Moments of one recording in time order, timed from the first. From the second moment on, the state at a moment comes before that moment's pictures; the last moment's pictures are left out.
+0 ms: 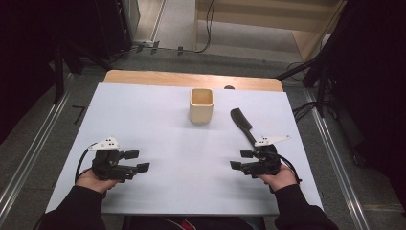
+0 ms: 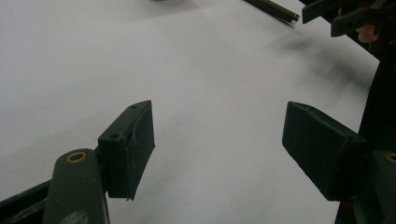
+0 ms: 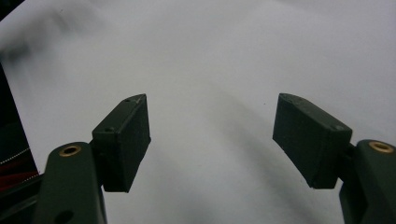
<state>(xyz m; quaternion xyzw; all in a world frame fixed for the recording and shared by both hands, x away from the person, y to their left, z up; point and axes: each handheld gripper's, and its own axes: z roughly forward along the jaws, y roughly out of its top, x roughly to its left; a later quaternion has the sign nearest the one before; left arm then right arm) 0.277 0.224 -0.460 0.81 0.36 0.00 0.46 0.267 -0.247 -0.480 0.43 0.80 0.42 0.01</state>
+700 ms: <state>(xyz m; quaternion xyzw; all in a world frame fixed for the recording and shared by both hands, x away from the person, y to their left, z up) 0.280 0.223 -0.460 0.81 0.36 0.00 0.46 0.282 -0.275 -0.477 0.47 0.78 0.42 0.05</state>
